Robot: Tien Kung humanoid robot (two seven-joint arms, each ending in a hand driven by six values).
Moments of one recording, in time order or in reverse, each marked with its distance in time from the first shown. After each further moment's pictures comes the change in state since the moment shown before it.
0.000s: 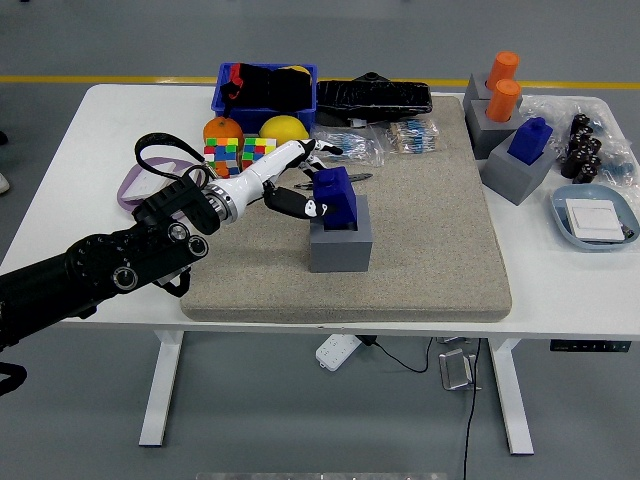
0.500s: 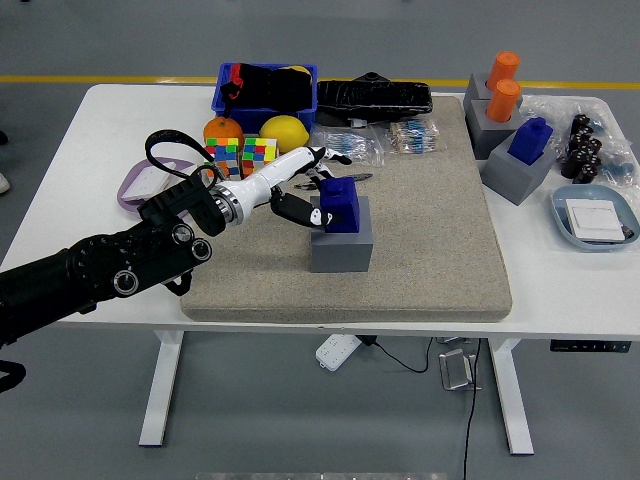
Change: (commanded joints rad) left arm -0.014 -0.002 0.005 -0.037 0.077 -0.018 0.046; right arm -0.003 -0.001 -0.007 -0.001 0.000 0.000 0.000
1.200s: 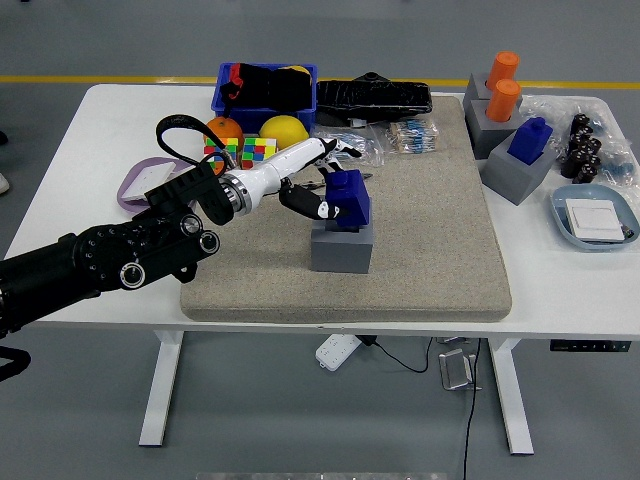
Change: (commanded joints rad) left arm -0.053 -0.001 0.009 -0.001 0.048 -0.005 0.033; right arm 0.003 -0.003 0.006 0.001 -0.001 0.000 0.001
